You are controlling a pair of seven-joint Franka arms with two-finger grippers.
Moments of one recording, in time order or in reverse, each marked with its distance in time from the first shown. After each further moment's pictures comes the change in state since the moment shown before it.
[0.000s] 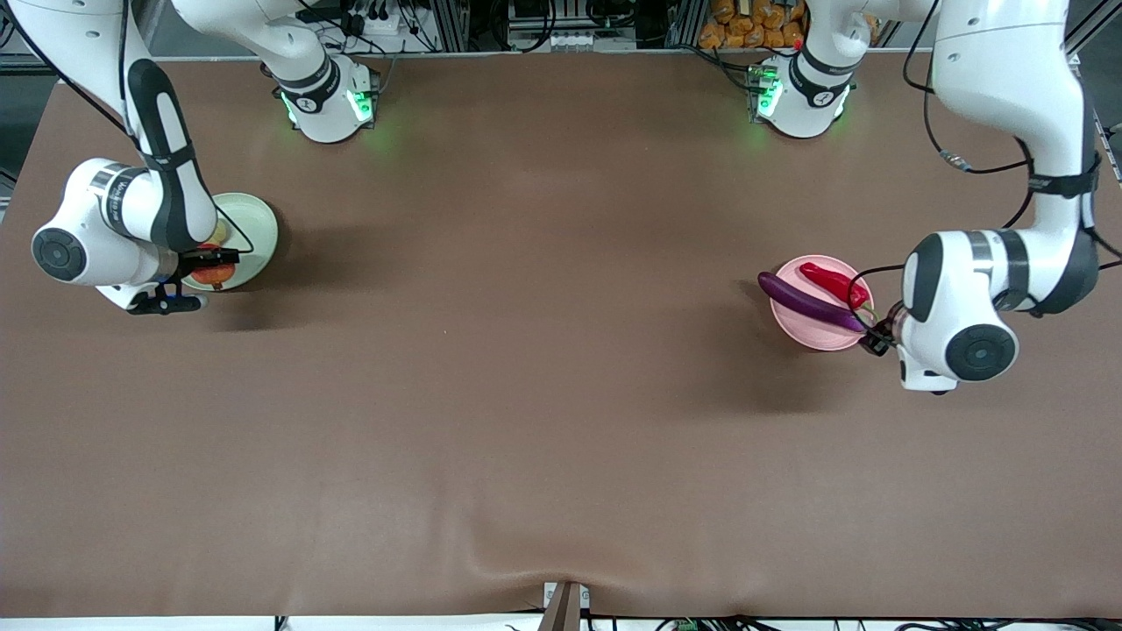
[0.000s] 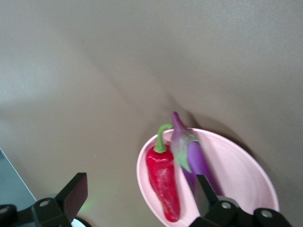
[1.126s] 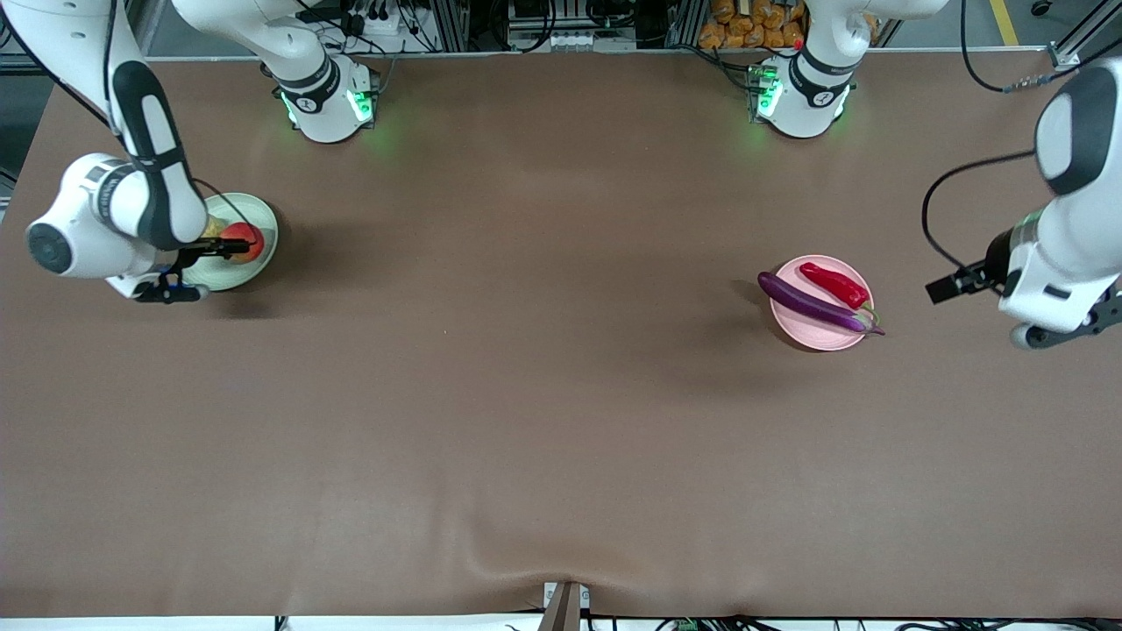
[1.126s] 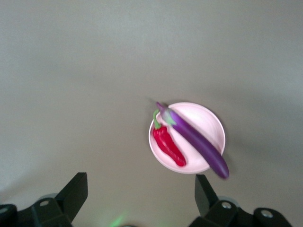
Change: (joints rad) left arm 0.057 -0.334 -0.108 0.167 0.017 -0.202 0.409; right arm -0.020 -0.006 0.007 0.080 0.101 -0.137 -0.043
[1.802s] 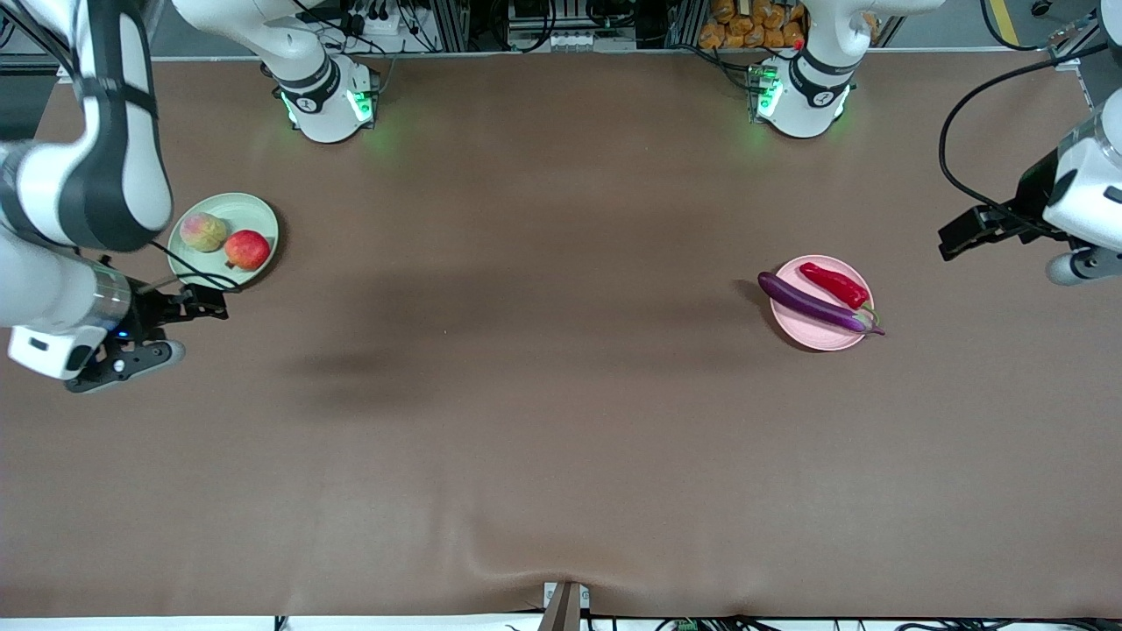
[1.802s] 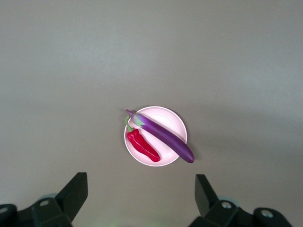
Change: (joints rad) left arm 0.119 -0.087 -0.177 0.085 -0.069 -0.010 0.132; right arm -0.059 0.036 0.353 0.813 -0.053 -0.418 -0.002
